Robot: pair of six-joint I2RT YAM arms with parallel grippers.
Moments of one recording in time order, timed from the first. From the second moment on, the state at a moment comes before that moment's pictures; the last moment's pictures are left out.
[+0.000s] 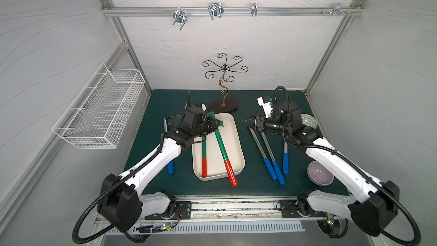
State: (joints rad) left arm -0.50 1.30 1.07 -0.38 0.19 -0.85; right arm 0.58 1.15 1.07 -0.29 -0.51 0.53
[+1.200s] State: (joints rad) left arm -0.66 2.14 2.09 -1.24 -0.24 -0.45; right arm 0.59 1.02 1.03 -0.61 -0.23 0.30
